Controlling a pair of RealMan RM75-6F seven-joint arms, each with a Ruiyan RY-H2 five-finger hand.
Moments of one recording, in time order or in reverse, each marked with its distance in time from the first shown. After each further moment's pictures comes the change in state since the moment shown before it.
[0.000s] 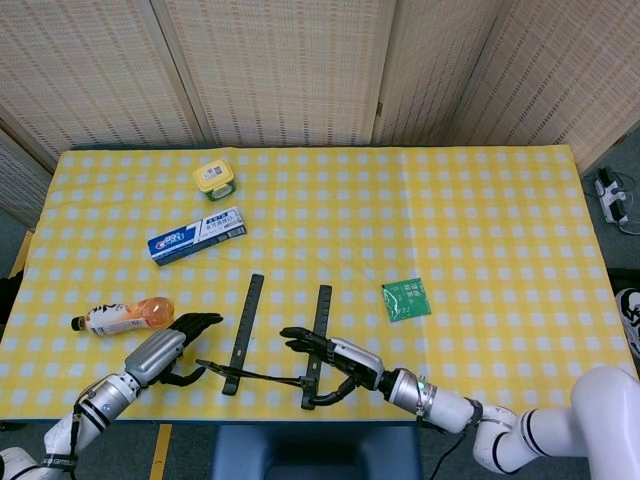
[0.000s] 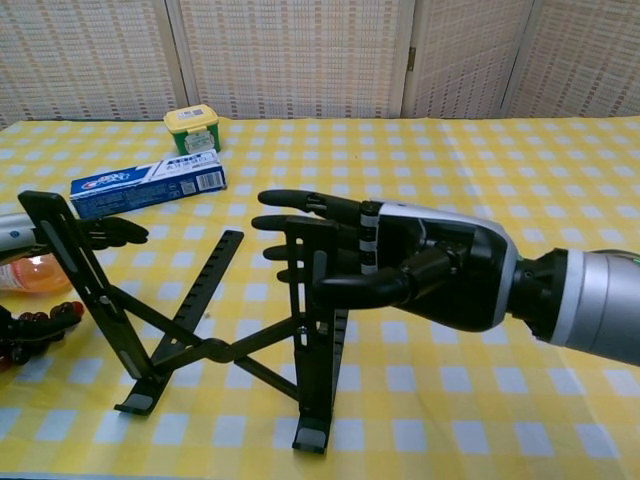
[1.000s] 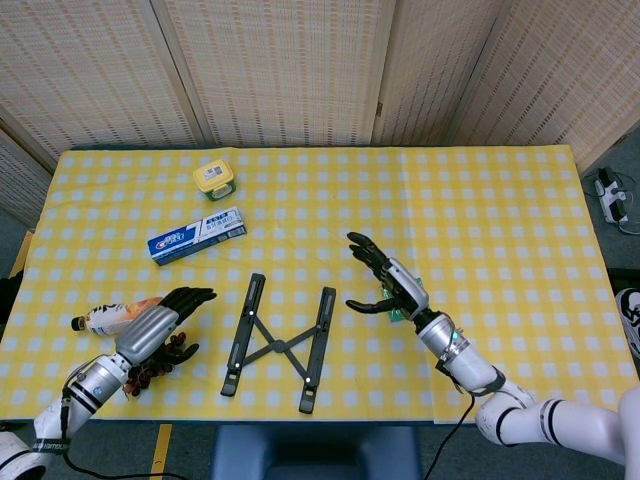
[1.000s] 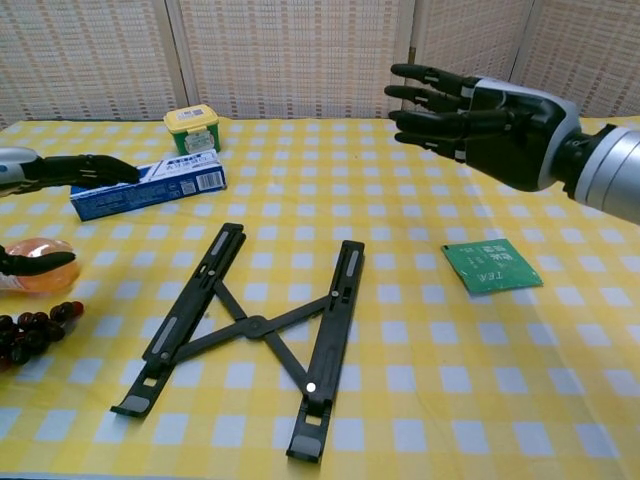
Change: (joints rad) left arm -0.030 0.078 -0.078 -0.039 -0.015 -0.009 0.069; right arm -0.117 0.093 0.262 0.033 0.295 -0.053 -0.245
